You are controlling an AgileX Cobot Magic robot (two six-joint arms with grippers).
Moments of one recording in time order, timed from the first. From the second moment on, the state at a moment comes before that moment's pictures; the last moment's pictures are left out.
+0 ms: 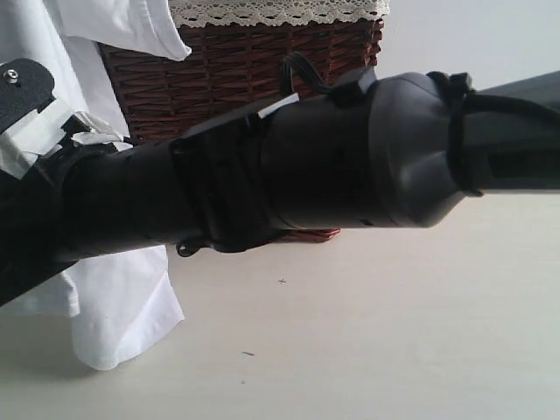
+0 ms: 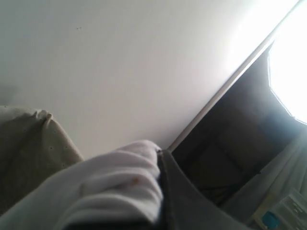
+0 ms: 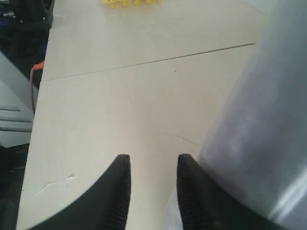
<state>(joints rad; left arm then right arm) -0.17 1.55 -2.23 -0.90 1.06 -0.03 0.89 1.87 -1.31 1.74 0.31 -1.78</state>
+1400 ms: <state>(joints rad) -0.17 1.55 -2.23 -0.81 1.01 0.00 0.89 1.86 -1.31 0.59 0.22 -0.63</state>
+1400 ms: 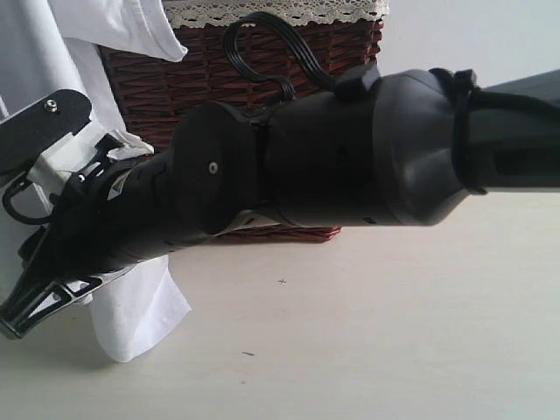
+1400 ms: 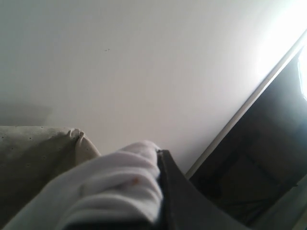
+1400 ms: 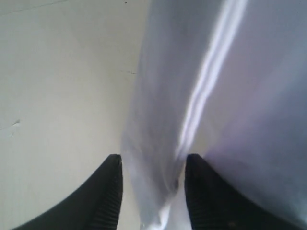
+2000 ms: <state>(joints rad) -0.17 1.53 -2.23 -0.66 1.03 0.02 0.89 1.71 -1.31 0.17 0.48 -0.35</state>
